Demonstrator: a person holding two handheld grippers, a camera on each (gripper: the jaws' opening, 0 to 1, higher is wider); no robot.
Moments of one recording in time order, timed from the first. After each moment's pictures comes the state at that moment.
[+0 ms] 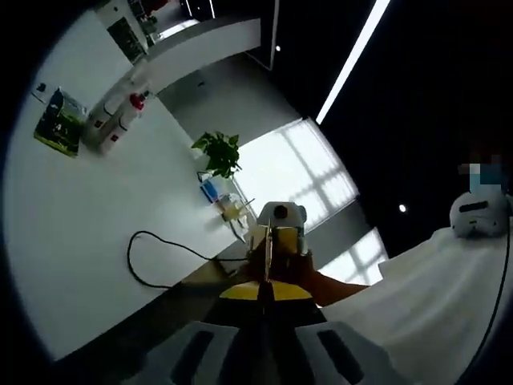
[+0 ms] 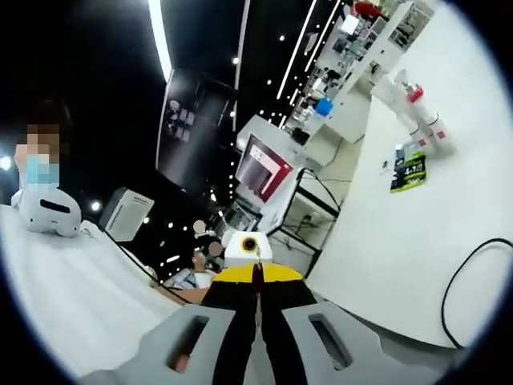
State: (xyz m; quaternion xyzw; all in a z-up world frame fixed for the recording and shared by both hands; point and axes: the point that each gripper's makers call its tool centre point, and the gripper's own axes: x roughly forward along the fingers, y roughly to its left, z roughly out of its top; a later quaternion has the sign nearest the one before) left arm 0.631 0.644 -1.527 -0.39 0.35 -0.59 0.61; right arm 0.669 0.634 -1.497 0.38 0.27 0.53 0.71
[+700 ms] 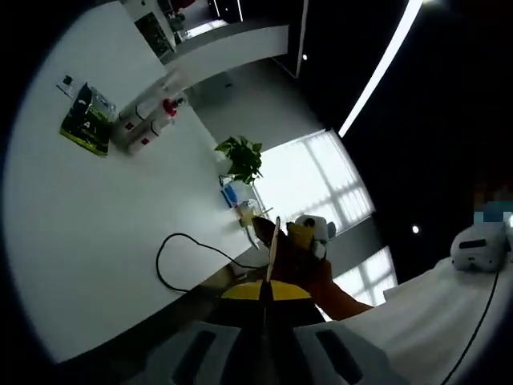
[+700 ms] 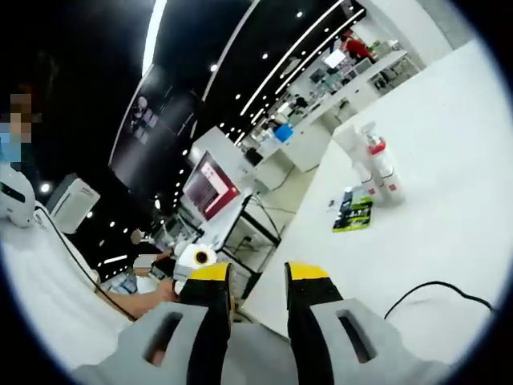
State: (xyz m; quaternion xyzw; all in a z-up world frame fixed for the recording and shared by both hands) left arm 0.673 0.674 -1.540 -0.42 0.39 -0.53 0.63; right arm 0.735 0.584 -1.506 0.33 0.22 0.35 0.85
